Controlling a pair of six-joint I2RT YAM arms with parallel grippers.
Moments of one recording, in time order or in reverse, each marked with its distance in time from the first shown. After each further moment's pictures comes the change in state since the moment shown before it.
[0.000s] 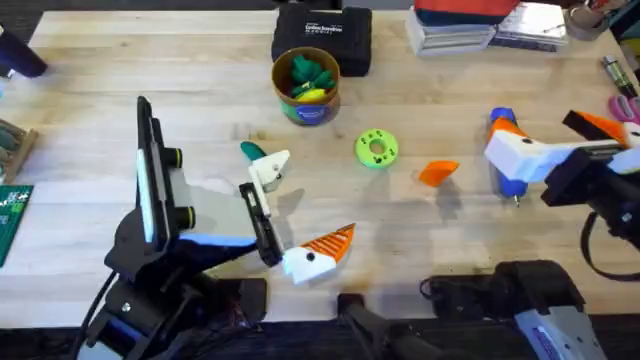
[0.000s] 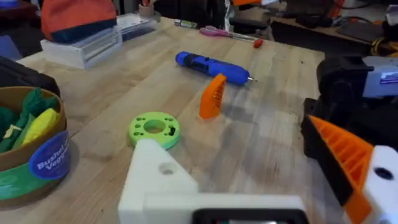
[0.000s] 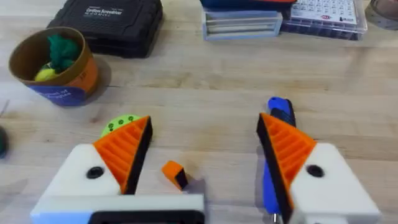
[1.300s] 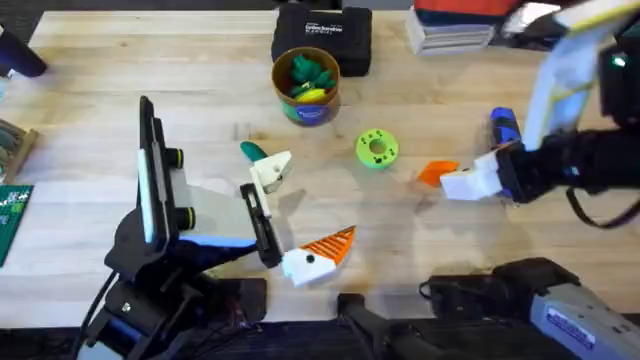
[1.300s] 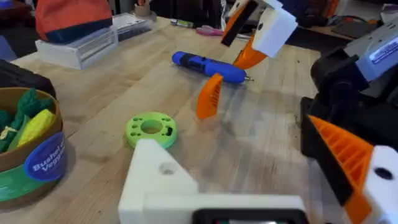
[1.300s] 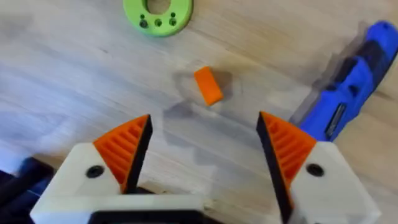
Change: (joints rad) left arm 0.000 0.000 0.000 -0.001 0.018 0.000; right arm 0.141 0.557 0.234 -0.379 -0.080 -0.234
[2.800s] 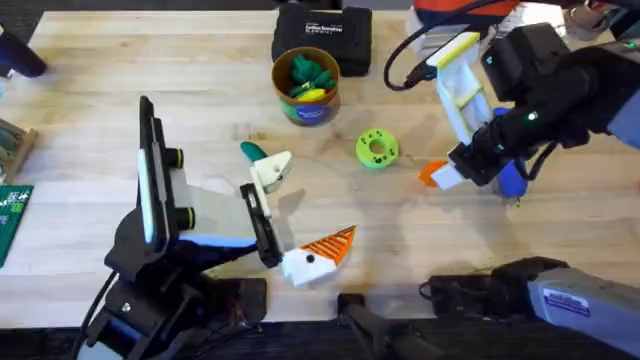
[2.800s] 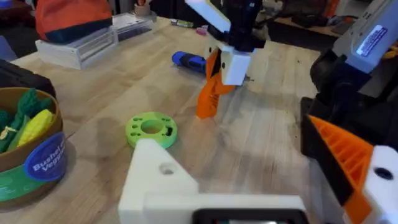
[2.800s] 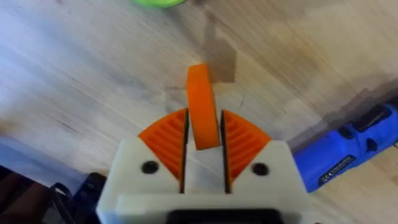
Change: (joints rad) left arm 0.000 0.000 0.000 0.000 0.000 0.000; right arm 0.065 0.422 0.010 0.090 0.084 -0.239
